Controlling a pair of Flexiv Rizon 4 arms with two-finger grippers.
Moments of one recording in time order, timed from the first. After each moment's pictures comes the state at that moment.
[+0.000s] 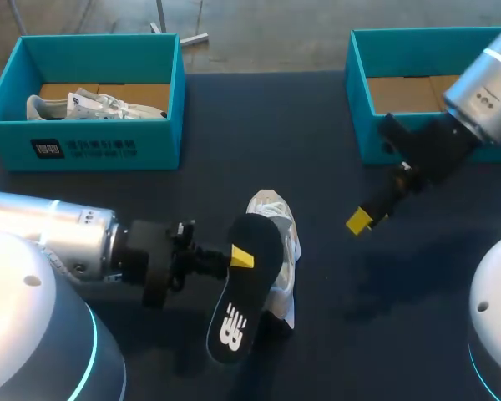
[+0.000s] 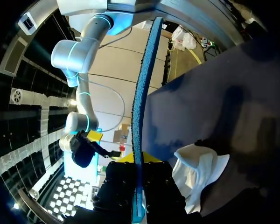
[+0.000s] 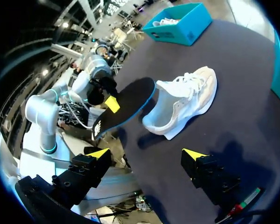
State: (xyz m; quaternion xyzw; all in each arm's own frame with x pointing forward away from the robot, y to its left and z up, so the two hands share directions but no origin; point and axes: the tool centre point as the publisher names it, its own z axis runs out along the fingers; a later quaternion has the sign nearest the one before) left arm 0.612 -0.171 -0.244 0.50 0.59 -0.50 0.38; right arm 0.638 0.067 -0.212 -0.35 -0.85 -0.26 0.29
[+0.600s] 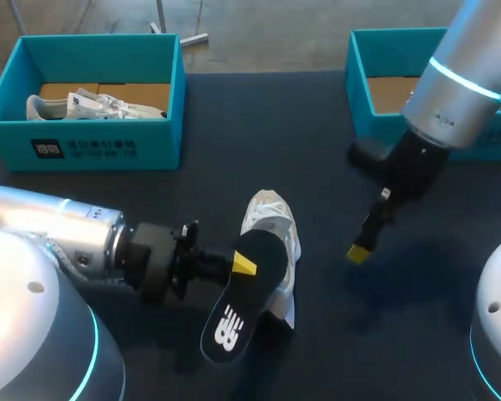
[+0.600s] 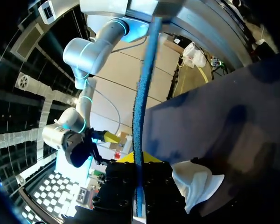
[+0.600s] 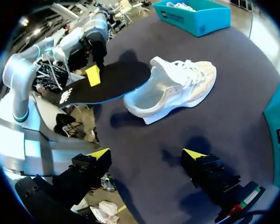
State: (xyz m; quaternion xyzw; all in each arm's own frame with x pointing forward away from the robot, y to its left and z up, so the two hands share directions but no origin) left arm 0.601 -0.175 -0.250 0.47 0.60 -0.56 0.31; right arm 0.633 0.060 -0.250 -0.24 -0.94 -0.16 0.18
